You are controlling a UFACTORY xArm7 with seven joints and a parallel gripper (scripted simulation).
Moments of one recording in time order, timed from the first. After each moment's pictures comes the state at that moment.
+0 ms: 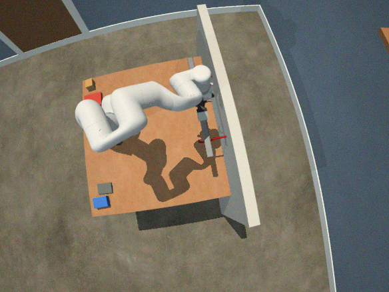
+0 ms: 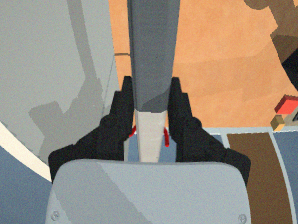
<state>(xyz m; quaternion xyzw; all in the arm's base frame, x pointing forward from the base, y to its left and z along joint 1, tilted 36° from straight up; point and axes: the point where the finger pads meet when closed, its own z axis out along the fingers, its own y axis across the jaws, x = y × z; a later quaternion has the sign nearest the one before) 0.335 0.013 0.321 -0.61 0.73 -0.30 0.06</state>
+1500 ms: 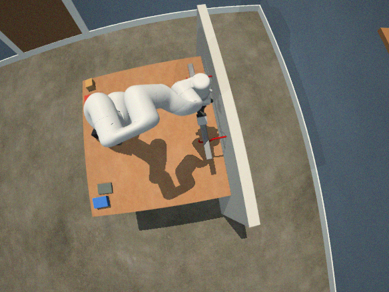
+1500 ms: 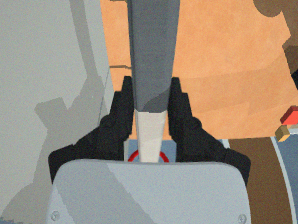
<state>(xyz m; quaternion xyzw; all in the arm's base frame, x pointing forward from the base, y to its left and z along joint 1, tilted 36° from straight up) 0.364 -0.010 0.270 -0.61 0.73 -0.30 0.06</state>
